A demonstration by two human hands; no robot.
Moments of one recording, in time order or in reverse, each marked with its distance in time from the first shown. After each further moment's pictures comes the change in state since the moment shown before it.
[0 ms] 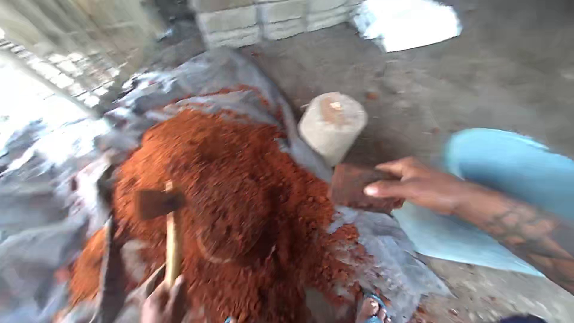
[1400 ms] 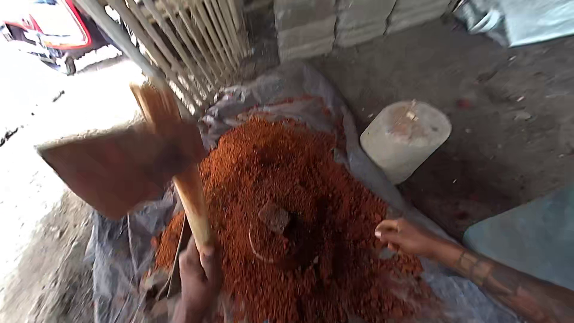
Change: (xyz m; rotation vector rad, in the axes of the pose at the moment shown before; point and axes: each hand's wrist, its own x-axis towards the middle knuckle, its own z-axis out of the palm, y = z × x) left_hand 0.004 0.098 -0.027 0.145 0.466 0.714; right_hand 0.076 0.100 0.105 -0.025 -0.225 0.200
